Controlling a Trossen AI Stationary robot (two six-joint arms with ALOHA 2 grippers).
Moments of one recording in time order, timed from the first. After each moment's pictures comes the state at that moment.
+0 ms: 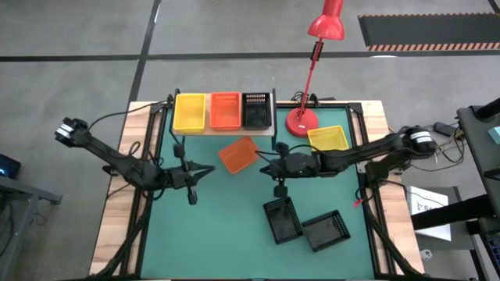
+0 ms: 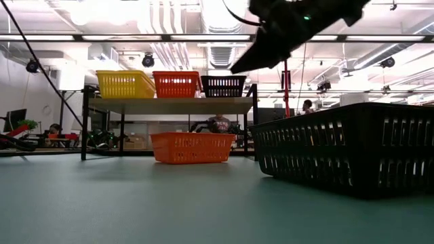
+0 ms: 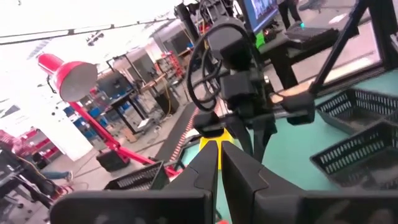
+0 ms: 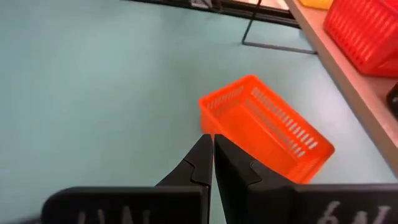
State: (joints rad) left arm -0.50 0.85 0.56 0.35 -0.75 0.51; right arm 0.10 1.51 0.90 0.08 0.21 -0.08
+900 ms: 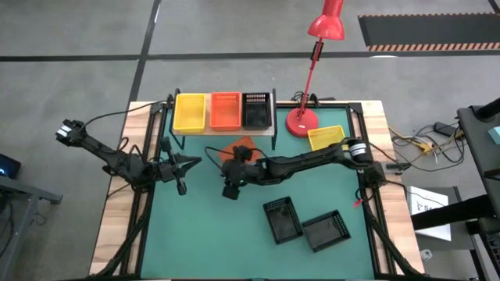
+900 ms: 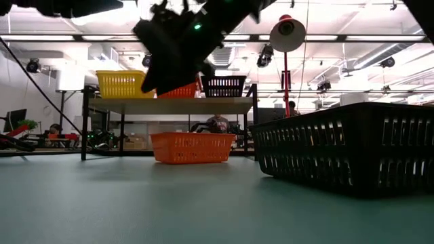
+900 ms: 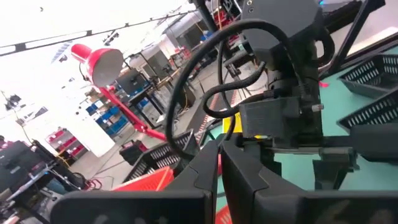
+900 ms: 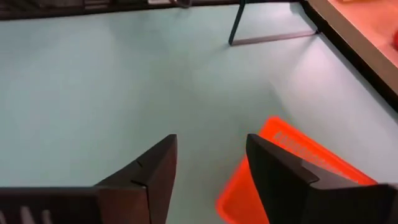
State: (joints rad) left arm -0.50 0.57 0.41 0.22 -0.81 0.59; right arm 0.10 2.12 1.67 -0.24 0.39 0.17
